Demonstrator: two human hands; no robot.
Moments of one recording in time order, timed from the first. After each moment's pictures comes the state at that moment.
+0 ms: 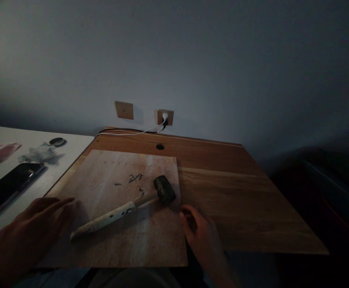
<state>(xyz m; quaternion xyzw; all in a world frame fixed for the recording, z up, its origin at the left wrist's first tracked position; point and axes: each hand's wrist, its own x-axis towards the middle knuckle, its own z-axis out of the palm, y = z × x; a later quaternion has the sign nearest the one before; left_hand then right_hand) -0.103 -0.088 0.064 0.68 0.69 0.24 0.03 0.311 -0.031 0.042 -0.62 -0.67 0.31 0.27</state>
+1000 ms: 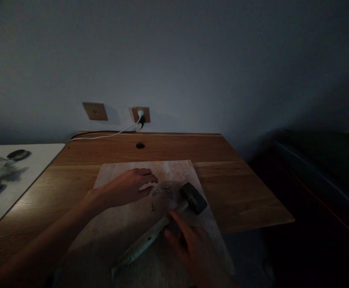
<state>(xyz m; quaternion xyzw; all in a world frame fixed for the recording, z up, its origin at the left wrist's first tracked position) 0.110 0.081 0.092 0.92 0.34 0.07 0.17 0.347 -0.063 0.061 -0.61 -0.68 0.36 0.18</state>
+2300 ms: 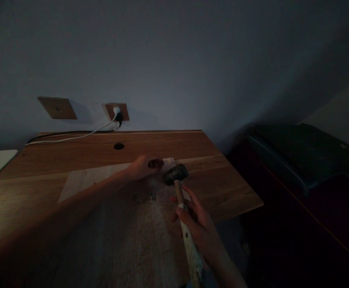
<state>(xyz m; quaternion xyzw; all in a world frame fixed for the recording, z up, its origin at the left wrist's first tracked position) 0.199 0.173 0.025 0.83 0.34 0.23 0.38 0.386 -0.037 0.067 -0.60 -0.35 0.56 0.45</state>
